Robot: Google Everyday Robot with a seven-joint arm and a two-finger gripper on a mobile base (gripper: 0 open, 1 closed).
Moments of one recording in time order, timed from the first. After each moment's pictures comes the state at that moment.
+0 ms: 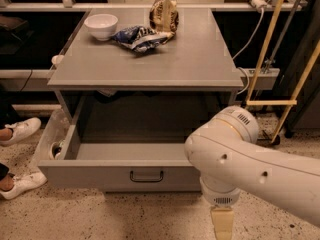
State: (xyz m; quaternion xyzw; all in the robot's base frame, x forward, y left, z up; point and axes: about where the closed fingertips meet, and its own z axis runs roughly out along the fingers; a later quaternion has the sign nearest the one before) arm 0.359 -0.155 0.678 0.68 -0.73 0.06 0.06
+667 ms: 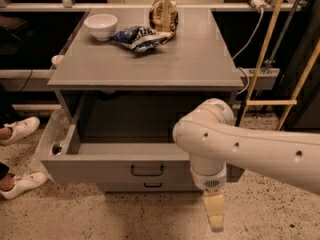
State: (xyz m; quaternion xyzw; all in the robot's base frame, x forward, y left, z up) arm 0.390 -0.143 0.642 0.71 -0.70 0.03 0.10
